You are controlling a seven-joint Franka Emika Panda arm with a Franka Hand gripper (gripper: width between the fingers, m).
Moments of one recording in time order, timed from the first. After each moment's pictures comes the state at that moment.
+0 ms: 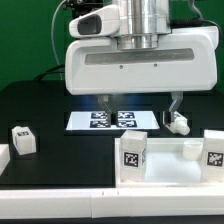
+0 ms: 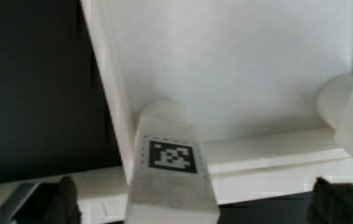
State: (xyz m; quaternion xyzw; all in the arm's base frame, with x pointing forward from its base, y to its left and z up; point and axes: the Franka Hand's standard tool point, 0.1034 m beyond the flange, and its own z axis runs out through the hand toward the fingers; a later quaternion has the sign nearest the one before) arm 0.606 0.007 0.100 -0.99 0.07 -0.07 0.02
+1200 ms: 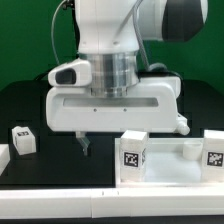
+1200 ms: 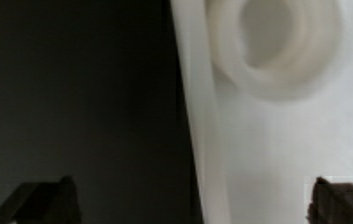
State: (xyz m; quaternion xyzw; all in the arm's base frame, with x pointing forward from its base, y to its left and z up) arm 0.558 -0.027 0.021 -1.00 0.09 -0.01 0.02
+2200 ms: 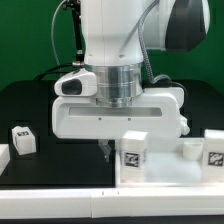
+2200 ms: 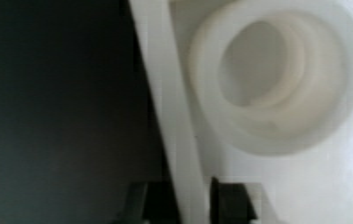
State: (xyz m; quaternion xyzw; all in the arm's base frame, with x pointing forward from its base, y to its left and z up) arm 0.554 -0.023 0.012 -1.00 0.09 0.00 0.01
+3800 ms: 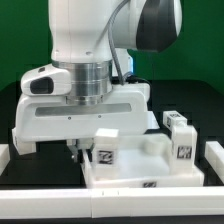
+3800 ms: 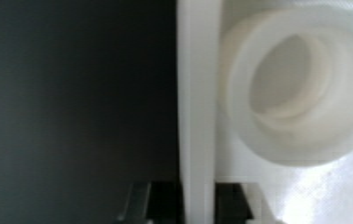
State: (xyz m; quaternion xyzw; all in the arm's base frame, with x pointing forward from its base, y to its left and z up) arm 0.561 -0.079 0.019 -0.99 -0.14 -0.01 -0.02
